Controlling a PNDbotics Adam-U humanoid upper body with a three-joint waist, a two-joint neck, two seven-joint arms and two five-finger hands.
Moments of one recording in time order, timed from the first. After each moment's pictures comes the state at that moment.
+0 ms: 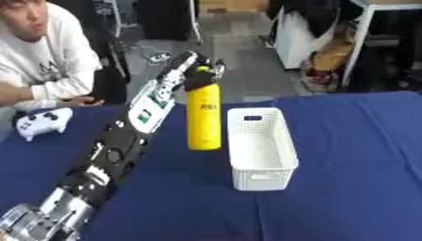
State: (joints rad) left arm -0.95 0.42 -0.15 -0.97 -0.29 0.04 -0.08; right arm -0.38 -0.37 0.05 -1.98 -0.03 -0.55 -0.33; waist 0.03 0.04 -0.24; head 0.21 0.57
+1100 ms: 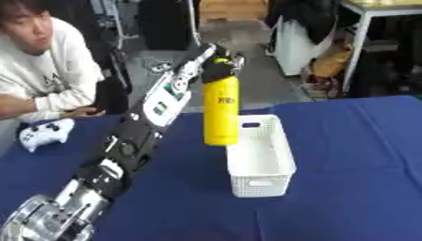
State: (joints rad) left arm -1.01 0.38 -0.17 -0.97 -0.25 0.05 -0.10; right arm -0.40 -0.37 0.06 -1.98 -0.05 -0.55 -0.32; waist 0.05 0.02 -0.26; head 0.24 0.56
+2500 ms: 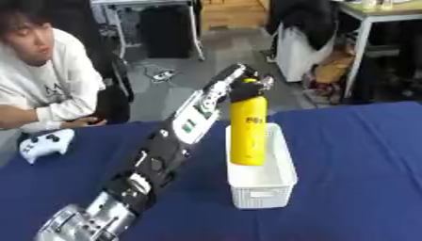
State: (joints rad) left arm -1.01 0.34 -0.18 -0.96 -0.26 0.03 -0.10; right arm -0.46 -0.33 0.06 -1.98 -0.09 -0.56 -0.31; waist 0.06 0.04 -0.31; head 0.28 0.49
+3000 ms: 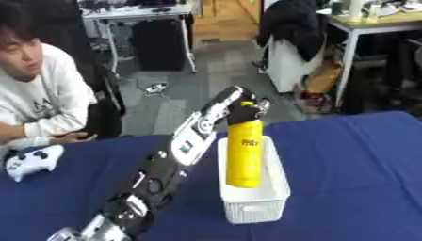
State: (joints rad) left arm -1.00 0.33 -0.19 -0.94 -0.30 -0.03 -0.11; right arm -0.47 -0.31 0.06 -1.98 -0.09 -0.57 -0.31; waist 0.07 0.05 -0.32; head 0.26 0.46
